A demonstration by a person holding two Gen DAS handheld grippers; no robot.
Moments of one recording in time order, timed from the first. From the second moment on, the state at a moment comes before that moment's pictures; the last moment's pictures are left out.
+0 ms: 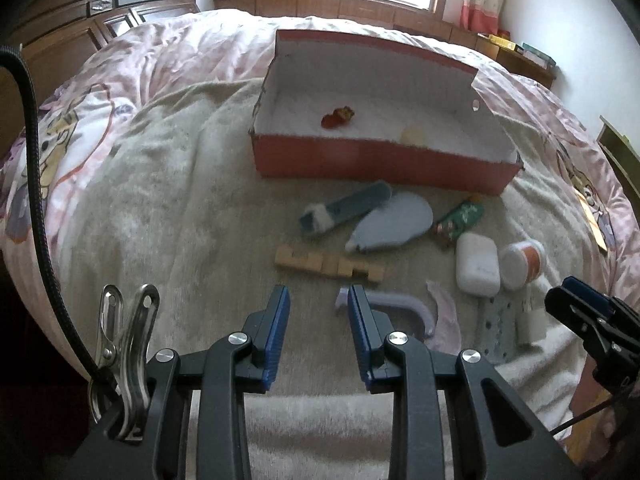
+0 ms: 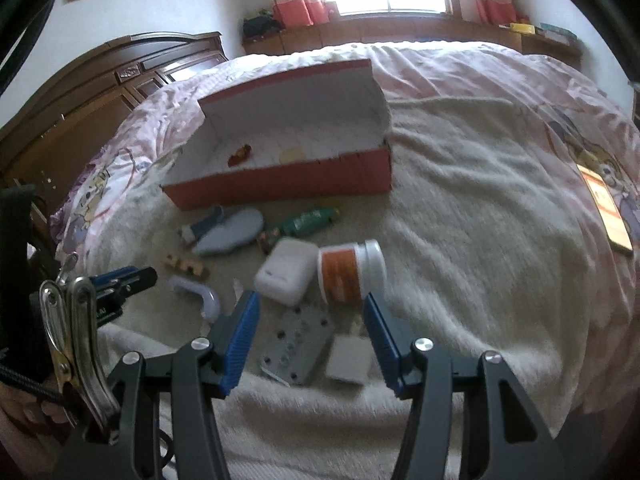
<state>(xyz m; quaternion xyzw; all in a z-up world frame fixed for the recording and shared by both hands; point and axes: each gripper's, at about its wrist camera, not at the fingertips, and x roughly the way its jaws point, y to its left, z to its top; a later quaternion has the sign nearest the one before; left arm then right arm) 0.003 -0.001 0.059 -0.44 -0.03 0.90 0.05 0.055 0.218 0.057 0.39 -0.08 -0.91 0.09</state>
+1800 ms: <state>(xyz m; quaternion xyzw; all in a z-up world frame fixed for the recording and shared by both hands) -0.014 0.042 0.017 -0.44 0.03 0.88 0.14 0.051 0.232 0.001 0.42 -0.11 -0.90 0.09</state>
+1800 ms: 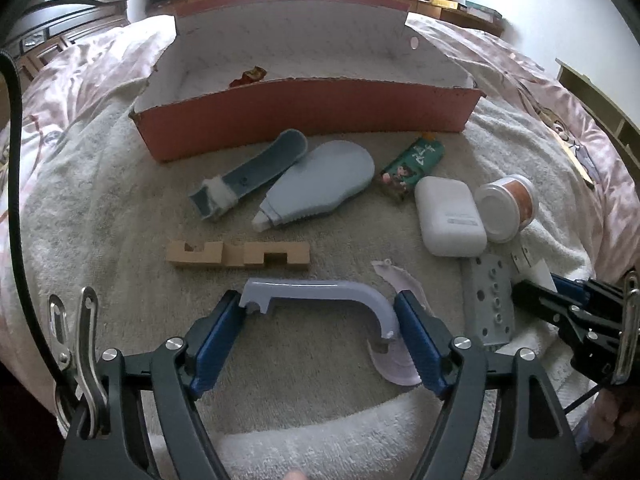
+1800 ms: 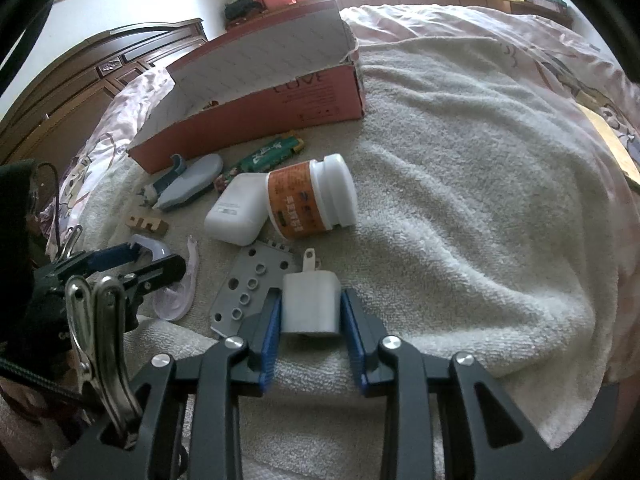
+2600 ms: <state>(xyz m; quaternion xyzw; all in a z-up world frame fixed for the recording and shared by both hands) 0.007 0.033 0.028 -0.41 0.03 0.90 0.12 0.052 0.231 0.000 0.42 -0.11 -0.90 0.08</state>
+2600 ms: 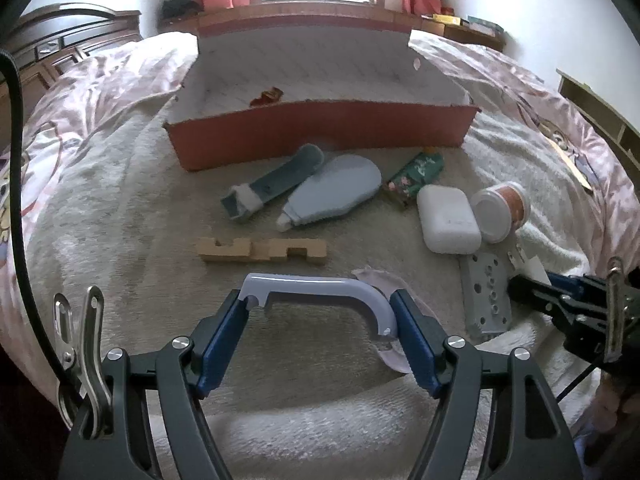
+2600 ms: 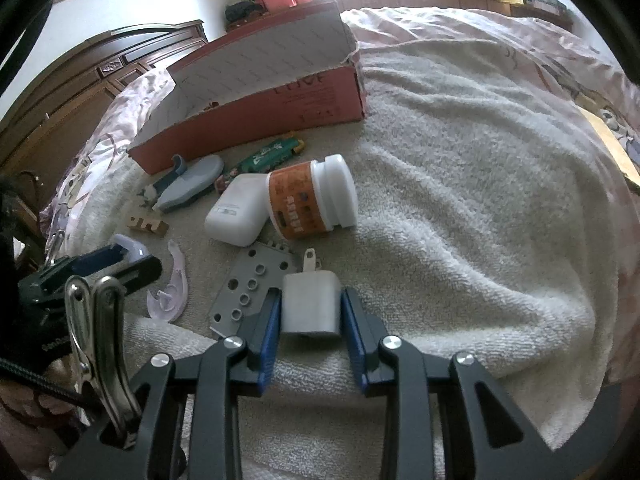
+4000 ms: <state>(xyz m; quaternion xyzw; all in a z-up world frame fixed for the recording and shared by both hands) 0.025 0.004 0.069 -0.33 -0.03 0.93 0.14 0.050 0.180 0.068 0.37 -0.02 -0.92 0.12</state>
